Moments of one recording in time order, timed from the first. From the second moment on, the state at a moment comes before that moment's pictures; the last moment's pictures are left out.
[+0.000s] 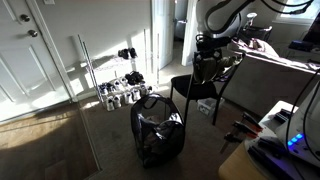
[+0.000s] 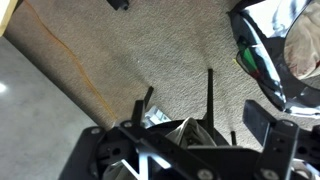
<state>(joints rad) 0.03 0.05 0.04 -2.32 -0.29 2.21 1.06</state>
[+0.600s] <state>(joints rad) 0.03 0.06 0.01 -2.31 -0.40 2.20 1.18</state>
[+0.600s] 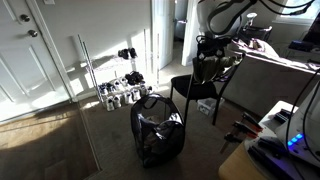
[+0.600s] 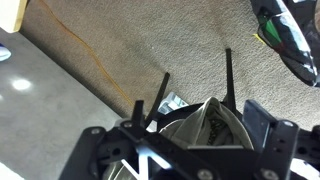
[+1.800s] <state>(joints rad) -0.10 0.37 -0.17 -2.10 -0.04 2.26 0.60</state>
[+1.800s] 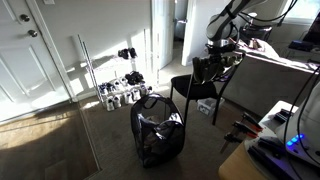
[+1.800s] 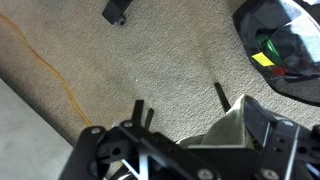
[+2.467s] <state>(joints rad) -0.04 0.44 -0.26 -2.04 -0.08 2.45 0.72</state>
